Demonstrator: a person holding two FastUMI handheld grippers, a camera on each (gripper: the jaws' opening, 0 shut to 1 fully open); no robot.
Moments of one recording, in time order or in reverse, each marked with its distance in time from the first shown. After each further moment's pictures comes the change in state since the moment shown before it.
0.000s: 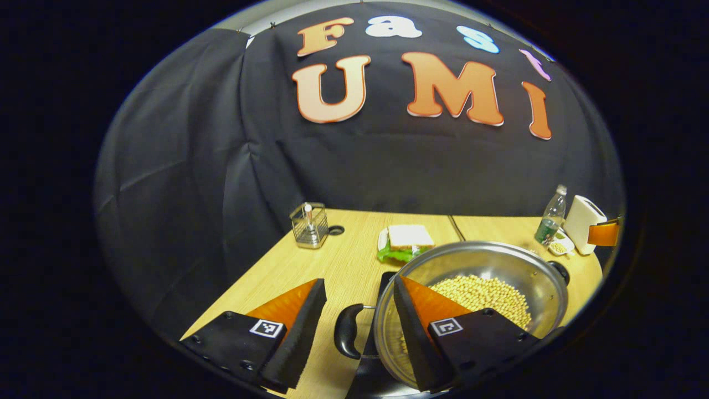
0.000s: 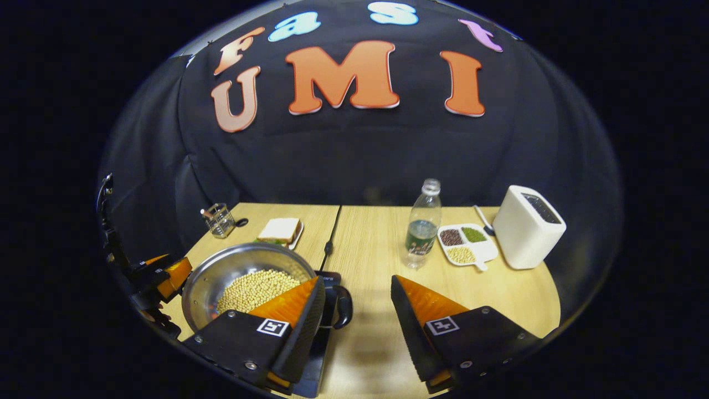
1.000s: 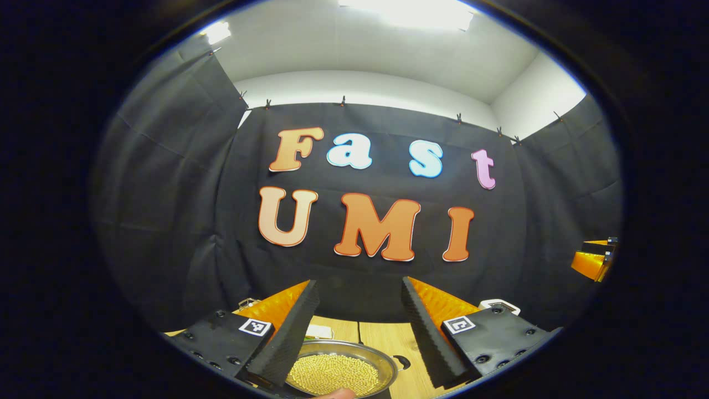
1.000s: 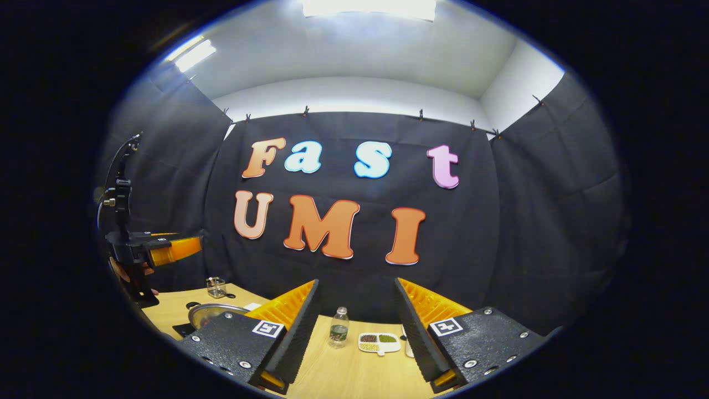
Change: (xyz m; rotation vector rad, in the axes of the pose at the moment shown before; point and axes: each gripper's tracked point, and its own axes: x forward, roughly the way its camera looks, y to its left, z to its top) left arm -0.243 -0.119 0.194 -0.151 -0.582 -0.201; right arm -0.270 -0.131 0.130 -0.147 -0.705 -0.044
